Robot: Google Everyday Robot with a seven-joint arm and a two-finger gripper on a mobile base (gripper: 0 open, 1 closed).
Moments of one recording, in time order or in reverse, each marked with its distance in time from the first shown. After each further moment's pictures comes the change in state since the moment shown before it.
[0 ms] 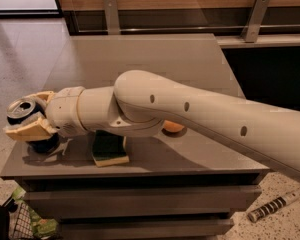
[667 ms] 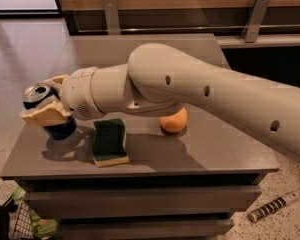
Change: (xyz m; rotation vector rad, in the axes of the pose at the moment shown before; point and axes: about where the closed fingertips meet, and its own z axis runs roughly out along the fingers) arm -0.016 -0.018 -0.040 0.043 0.108 -0.001
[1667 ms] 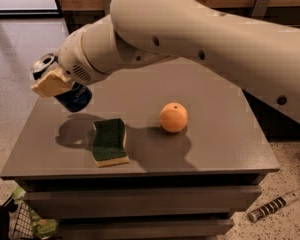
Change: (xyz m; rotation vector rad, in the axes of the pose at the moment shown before) arm -0.025 -0.046 -0.028 0.111 0.257 -0.057
